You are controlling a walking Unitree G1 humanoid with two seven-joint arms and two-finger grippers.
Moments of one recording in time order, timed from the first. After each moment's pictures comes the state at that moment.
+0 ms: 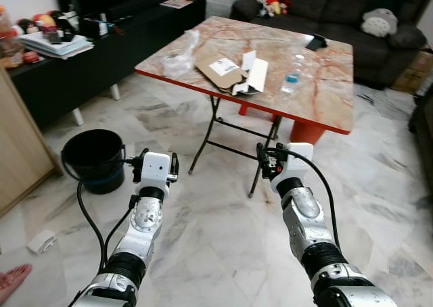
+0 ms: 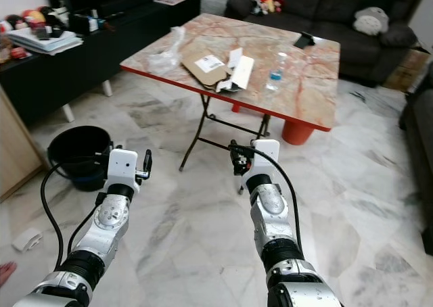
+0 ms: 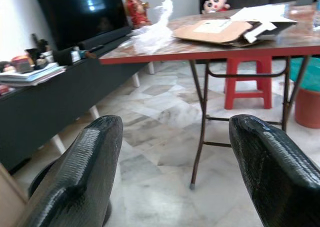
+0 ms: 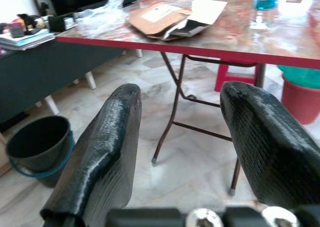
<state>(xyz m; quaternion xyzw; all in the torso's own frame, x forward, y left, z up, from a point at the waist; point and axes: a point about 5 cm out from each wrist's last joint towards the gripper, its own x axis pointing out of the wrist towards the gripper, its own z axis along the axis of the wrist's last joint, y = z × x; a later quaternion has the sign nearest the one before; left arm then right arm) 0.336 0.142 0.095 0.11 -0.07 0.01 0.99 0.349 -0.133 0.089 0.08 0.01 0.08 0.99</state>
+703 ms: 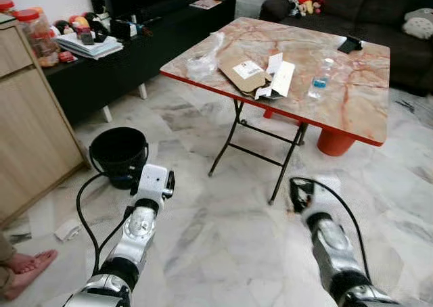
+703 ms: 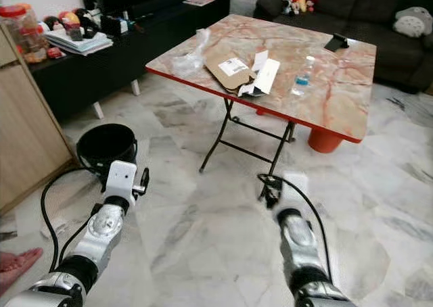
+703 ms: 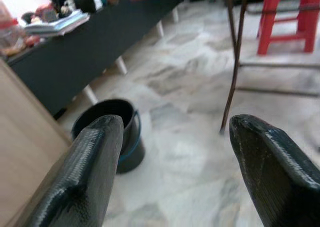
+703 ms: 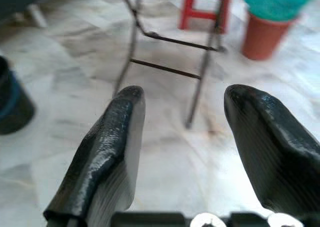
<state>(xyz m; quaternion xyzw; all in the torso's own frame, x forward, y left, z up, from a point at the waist) 0.321 0.166 0.053 0.14 0.04 0.00 0.99 0.296 -0.218 0.018 0.03 0.15 -0.06 0.99</state>
